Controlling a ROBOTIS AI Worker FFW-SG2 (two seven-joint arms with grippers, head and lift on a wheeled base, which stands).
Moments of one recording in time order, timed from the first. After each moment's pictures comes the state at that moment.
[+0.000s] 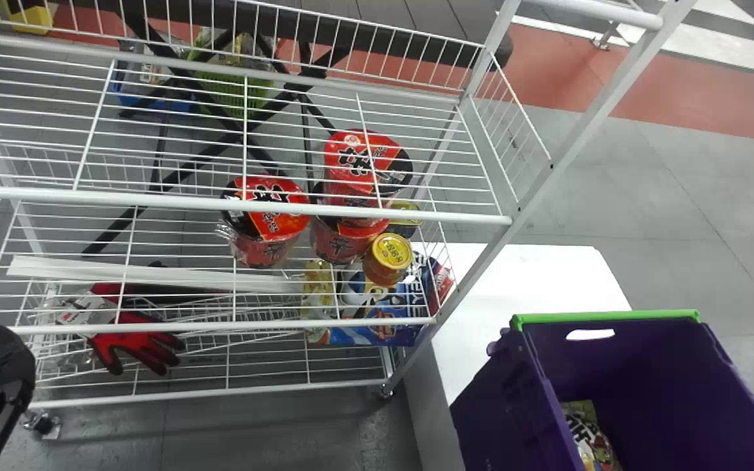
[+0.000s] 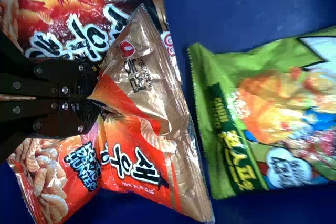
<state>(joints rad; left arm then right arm) 0.56 0.16 -0.17 -1.70 0.17 -0.38 0.37 0.49 -0.39 -0.57 -1.31 0.31 0.95 0.73</state>
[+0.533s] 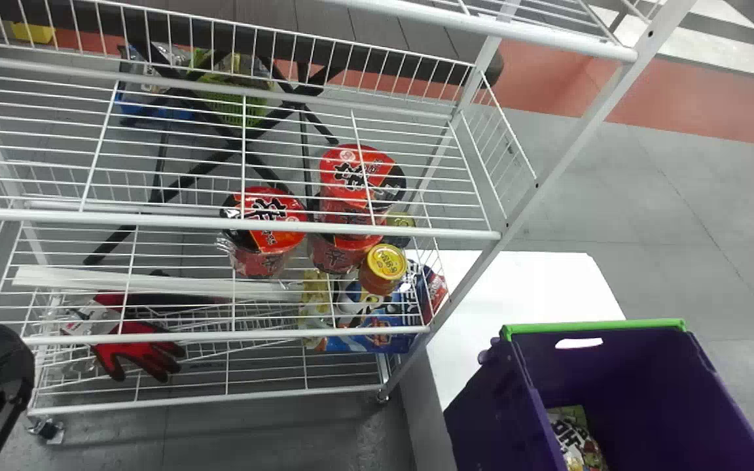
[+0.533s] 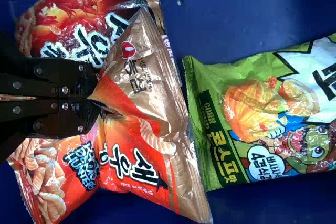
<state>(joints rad) 0.56 0.16 -0.17 -1.70 0.17 -0.38 0.37 0.48 -0.38 -0.56 -1.31 0.31 0.94 0.74</state>
